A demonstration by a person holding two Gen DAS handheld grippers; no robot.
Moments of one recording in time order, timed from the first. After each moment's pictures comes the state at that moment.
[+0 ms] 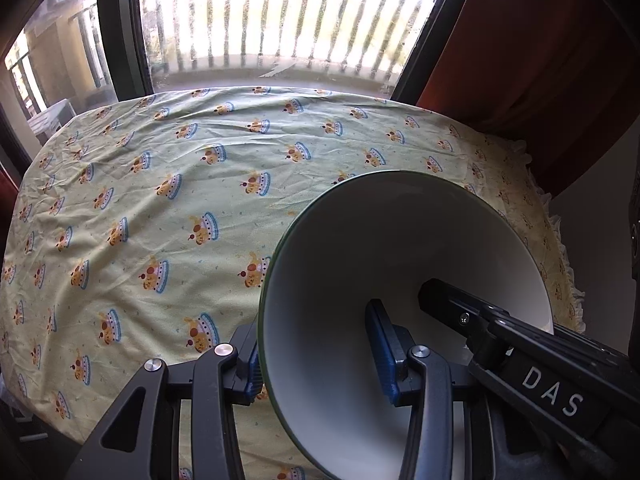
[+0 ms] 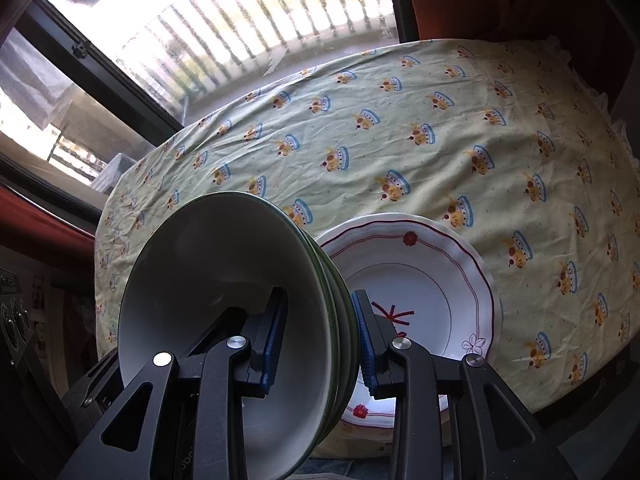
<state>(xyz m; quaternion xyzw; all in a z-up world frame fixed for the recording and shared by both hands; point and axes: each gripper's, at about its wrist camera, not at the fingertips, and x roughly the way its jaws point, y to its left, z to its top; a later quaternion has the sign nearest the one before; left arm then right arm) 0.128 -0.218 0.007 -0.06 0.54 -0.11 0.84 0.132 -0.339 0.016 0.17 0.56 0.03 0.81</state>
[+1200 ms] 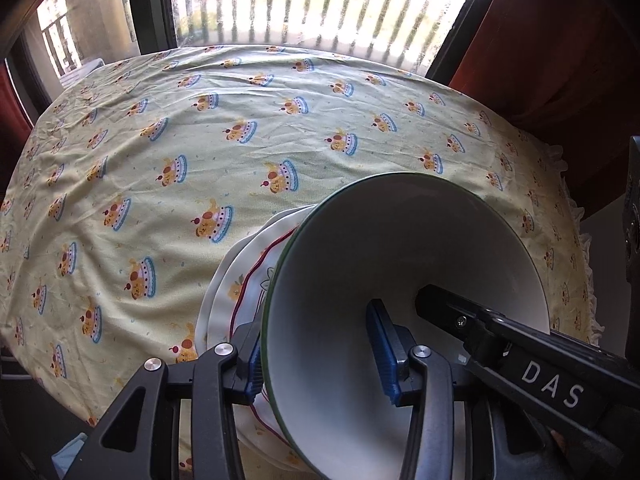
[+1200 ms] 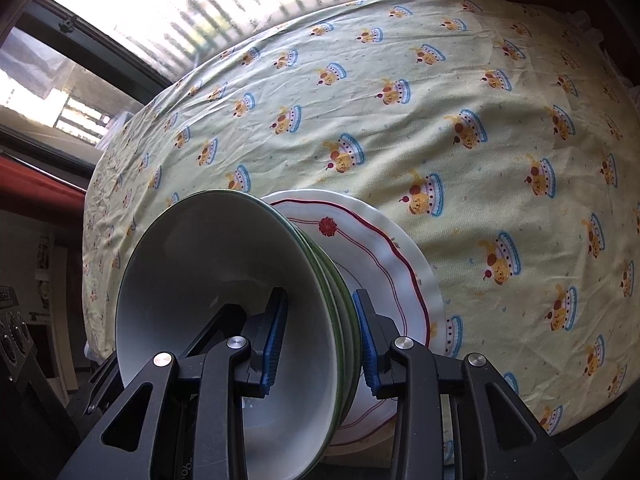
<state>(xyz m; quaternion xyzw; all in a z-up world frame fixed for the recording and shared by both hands) 0.120 -0.276 -0.041 -0.10 0.56 -0.02 0.82 0.149 -0.406 -0.041 0.15 0.62 0.09 0.76</state>
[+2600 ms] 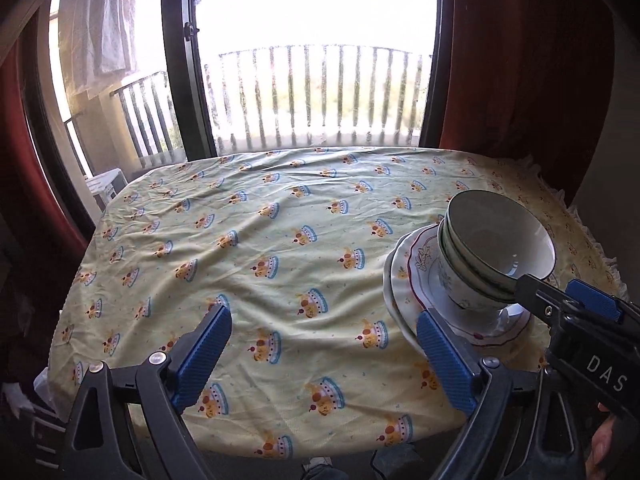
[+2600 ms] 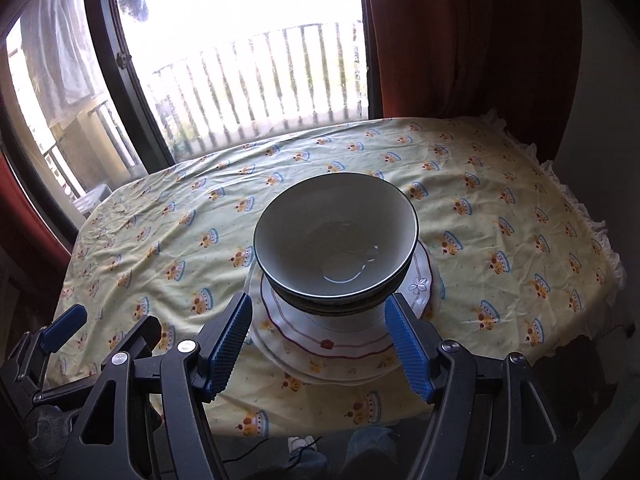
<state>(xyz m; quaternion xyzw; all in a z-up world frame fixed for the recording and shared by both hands) -0.006 -0.137 0.017 0.01 0.38 -0.05 0.92 -0.018 -0.292 0.032 0.08 0.41 -0.05 0.91</state>
